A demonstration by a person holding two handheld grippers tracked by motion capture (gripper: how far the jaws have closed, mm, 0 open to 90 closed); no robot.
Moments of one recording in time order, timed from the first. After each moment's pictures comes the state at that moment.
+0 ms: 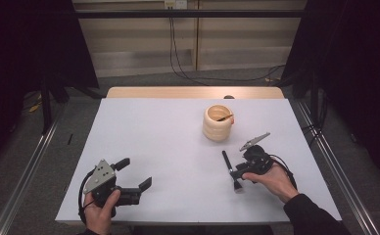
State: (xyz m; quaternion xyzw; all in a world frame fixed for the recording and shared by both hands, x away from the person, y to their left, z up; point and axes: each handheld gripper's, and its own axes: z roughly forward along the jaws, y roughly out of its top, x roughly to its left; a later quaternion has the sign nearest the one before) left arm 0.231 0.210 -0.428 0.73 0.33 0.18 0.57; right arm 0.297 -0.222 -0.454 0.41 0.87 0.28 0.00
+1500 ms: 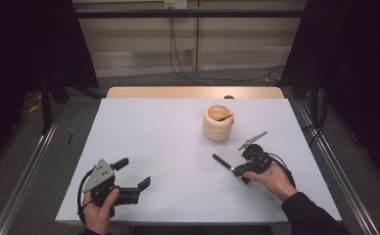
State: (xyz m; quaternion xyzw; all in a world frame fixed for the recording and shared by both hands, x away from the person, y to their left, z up) left arm 0.234 0.214 -0.429 0.73 0.33 0.18 0.56; right arm 0.302 -0.222 -0.457 0.42 0.87 0.25 0.00
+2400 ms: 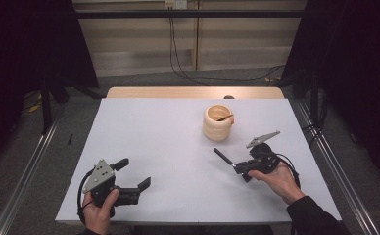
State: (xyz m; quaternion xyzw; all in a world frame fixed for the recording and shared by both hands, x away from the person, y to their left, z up) left arm 0.232 0.213 -0.429 0.73 0.33 0.18 0.56; right arm 0.290 -0.235 -0.441 0.41 0.85 0.33 0.01
